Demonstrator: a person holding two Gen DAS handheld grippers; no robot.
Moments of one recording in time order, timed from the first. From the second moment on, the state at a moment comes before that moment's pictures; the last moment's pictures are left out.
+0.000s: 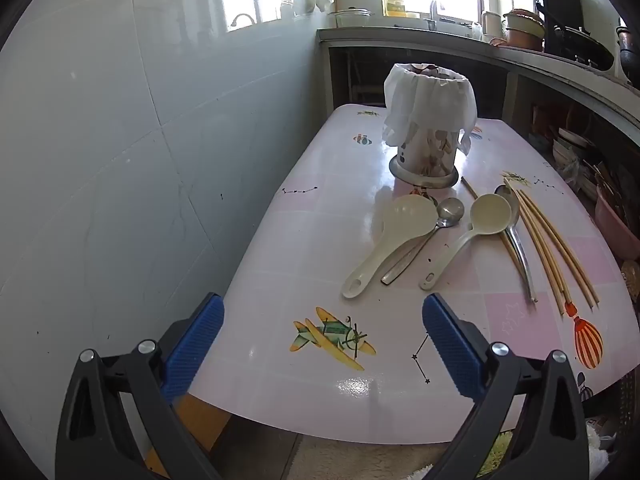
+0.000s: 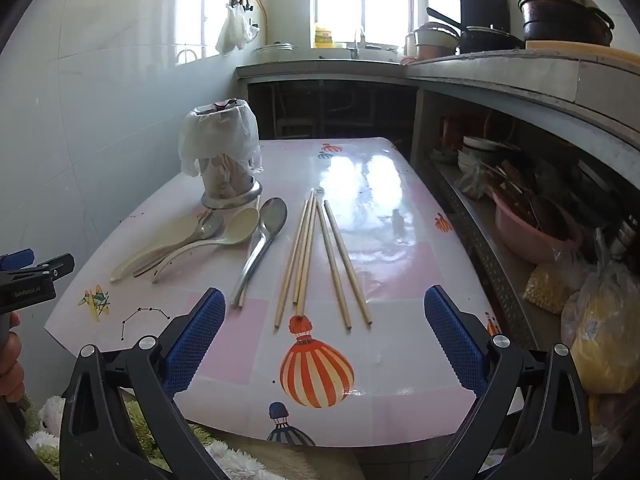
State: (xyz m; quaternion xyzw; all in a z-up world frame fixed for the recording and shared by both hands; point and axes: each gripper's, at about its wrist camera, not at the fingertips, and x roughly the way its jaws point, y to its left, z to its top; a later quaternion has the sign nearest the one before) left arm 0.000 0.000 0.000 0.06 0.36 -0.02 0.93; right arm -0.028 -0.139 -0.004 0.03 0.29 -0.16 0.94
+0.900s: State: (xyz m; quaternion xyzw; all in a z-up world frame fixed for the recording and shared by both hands) left arm 0.002 0.004 -0.006 0.06 0.36 -0.02 0.93; right arm -0.028 -0.141 -0.004 0.04 0.29 -0.16 0.94
